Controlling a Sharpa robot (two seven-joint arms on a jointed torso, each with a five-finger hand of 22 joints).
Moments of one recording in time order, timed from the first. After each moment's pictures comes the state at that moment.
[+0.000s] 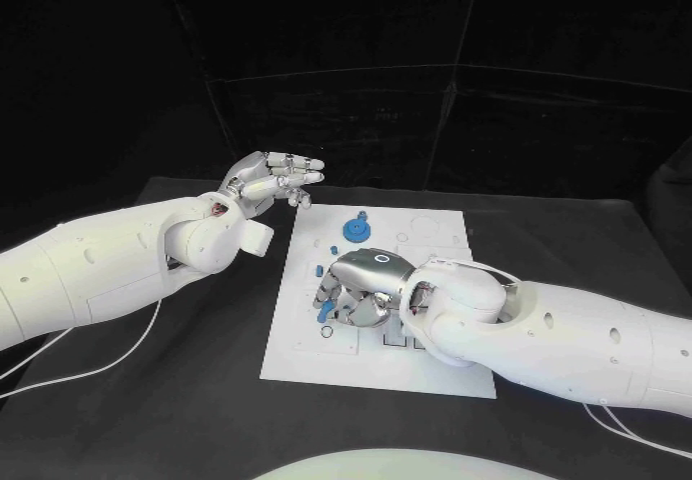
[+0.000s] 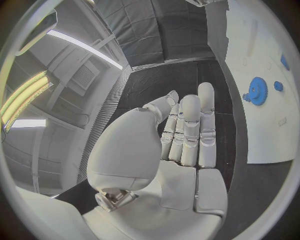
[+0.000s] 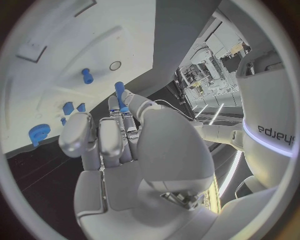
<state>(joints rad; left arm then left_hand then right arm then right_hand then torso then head) 1.24 -0.83 -0.06 1.35 -0.05 -0.10 0.41 1.38 -0.08 0.40 -0.07 0.05 1.00 0.17 0.17 0.07 1.01 0.10 0.41 0.10 1.22 0.01 1.07 0.49 0.18 1.14 0.11 0.69 0.68 1.10 -0.57 -0.04 1.66 -1.62 -0.19 -0.10 1.45 -0.09 0.46 -0.01 0.11 1.11 0.14 0.08 0.07 1.24 0.07 0.12 0.08 1.47 -0.02 1.26 0.99 0.09 1.38 0.08 1.30 1.03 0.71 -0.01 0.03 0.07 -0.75</state>
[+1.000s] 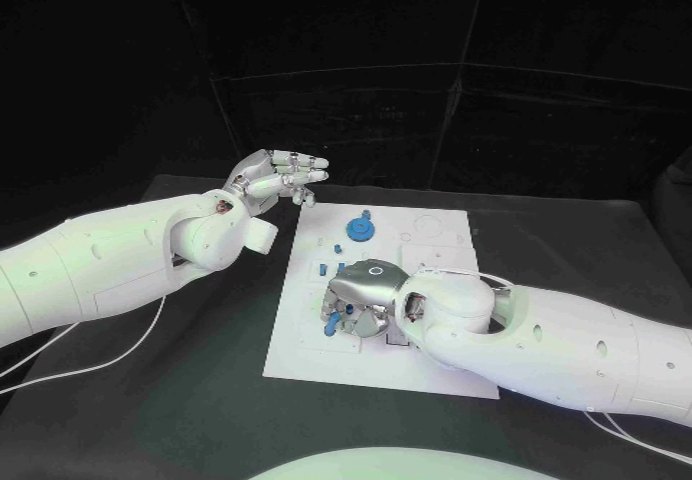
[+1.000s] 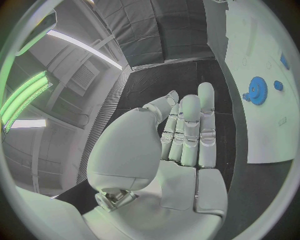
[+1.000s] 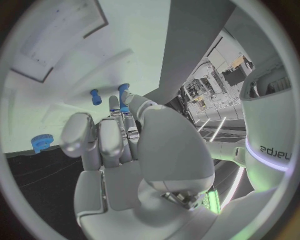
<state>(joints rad) 1.24 -0.83 -0.06 1.34 -0.05 -0.10 0.41 1.38 -0.08 0.40 -0.07 0.05 1.00 0.17 0.17 0.07 1.01 0.10 0.41 0.10 1.22 0.01 1.07 0.49 0.18 1.14 0.11 0.69 0.68 1.09 -0.54 -0.04 1.64 -1.75 -0.09 -0.14 1.45 -0.09 0.46 -0.01 0.12 1.11 0.14 0.08 0.07 1.24 0.07 0.12 0.08 1.47 -0.02 1.26 0.99 0.09 1.38 0.08 1.30 1.03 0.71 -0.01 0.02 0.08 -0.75</state>
